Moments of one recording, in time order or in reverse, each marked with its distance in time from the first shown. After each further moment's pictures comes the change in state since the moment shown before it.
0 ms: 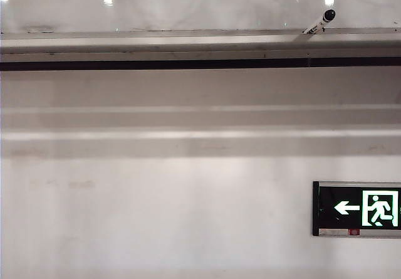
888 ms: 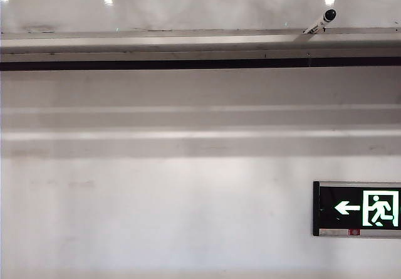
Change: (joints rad) left arm 0.000 0.000 0.000 0.000 -0.001 0.000; right arm 0.015 -0.063 -0.001 -0.072 -0.041 0.010
